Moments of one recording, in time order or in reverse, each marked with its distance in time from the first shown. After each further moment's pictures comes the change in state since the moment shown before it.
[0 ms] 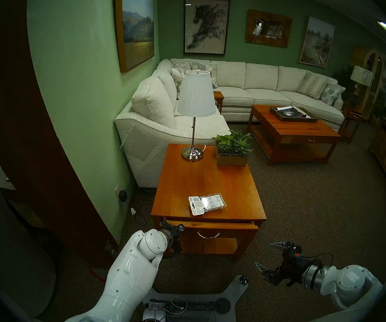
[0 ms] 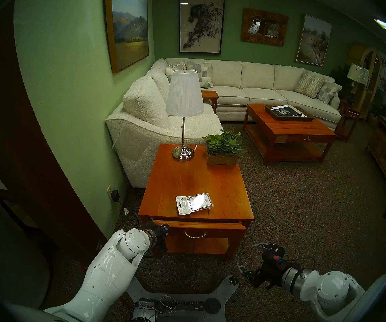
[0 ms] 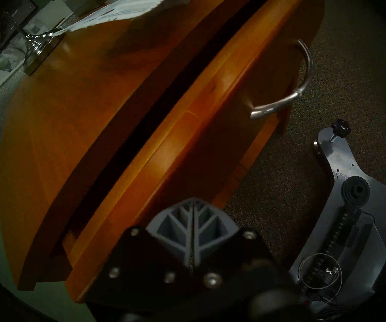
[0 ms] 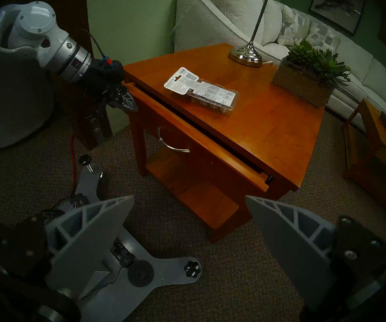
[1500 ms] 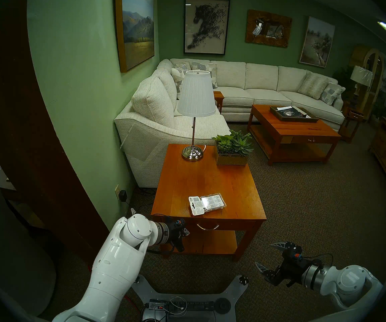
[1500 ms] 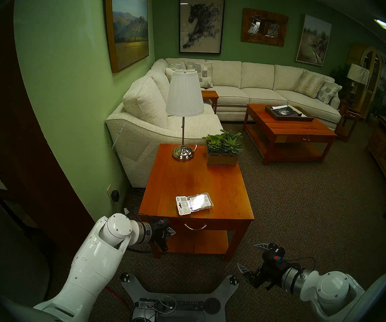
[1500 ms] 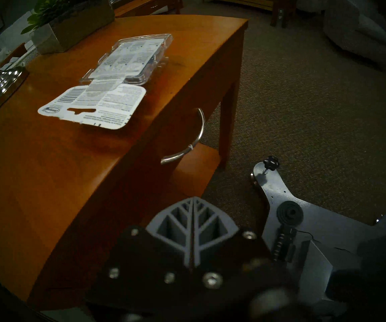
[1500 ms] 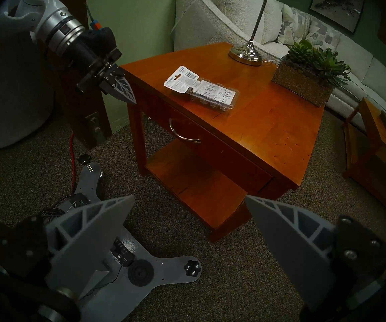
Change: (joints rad) left arm 0.022 0.102 -0.062 -0.208 -0.183 -0.052 -0.480; right arm 0.000 0.001 -0.002 0.005 0.001 0.000 -0.002
